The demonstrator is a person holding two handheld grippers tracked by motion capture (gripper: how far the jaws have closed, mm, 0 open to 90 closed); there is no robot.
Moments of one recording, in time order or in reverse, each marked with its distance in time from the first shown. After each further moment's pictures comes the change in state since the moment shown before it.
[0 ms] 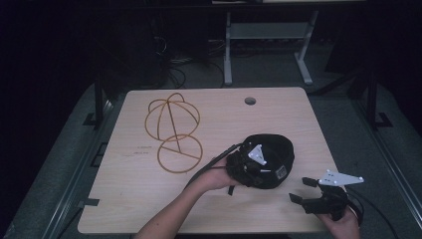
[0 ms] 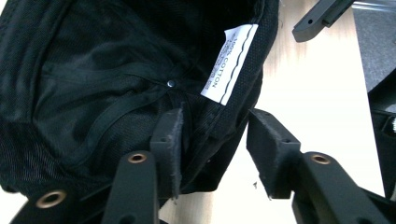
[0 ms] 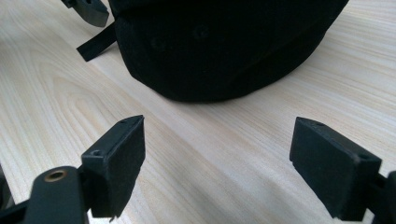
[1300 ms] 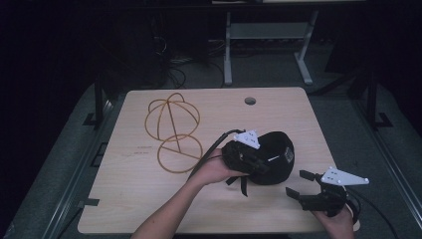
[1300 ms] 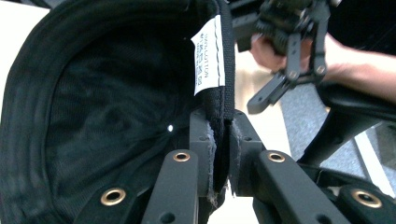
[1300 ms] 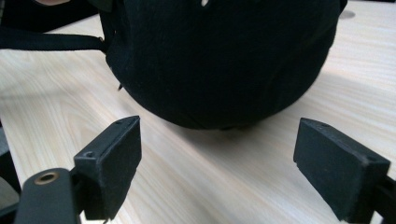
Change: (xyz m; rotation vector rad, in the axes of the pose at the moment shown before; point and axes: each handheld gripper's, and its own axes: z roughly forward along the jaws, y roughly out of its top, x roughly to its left) left arm 0.007 0.017 -0.045 -0.284 -0.160 -0.086; right arm 0.015 0.018 -0.005 -0.179 0.023 -0.001
